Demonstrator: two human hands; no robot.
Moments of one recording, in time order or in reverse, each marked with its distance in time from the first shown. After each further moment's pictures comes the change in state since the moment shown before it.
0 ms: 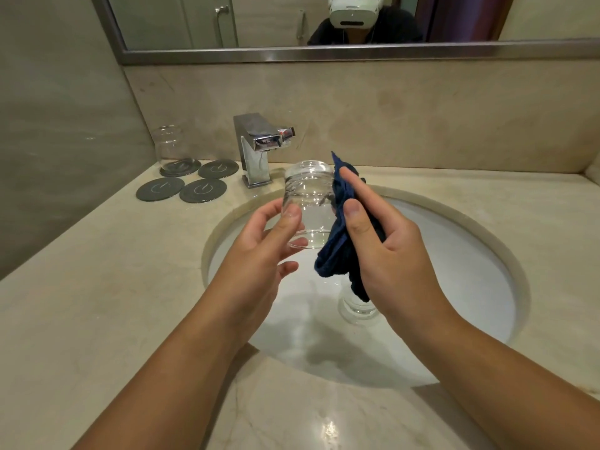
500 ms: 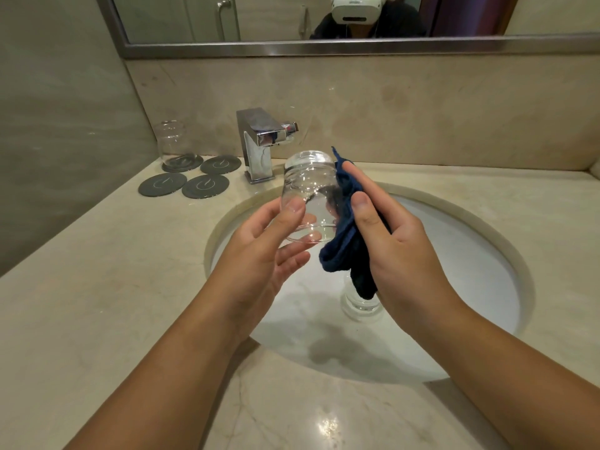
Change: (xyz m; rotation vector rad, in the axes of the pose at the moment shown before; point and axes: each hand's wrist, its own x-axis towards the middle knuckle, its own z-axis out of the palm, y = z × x) left_hand 0.001 -0.001 -0.007 -0.052 -0.045 0.007; right_hand 0.005 0.001 0.000 0.023 -0.037 0.035
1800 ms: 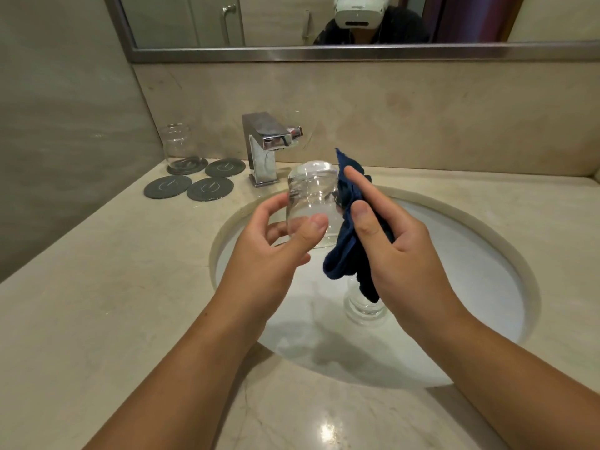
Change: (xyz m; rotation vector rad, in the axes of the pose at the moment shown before) left_hand -0.002 -0.004 0.002 0.203 0.086 0.144; right_hand -0.002 0.000 0.000 -0.057 0.002 -0.041
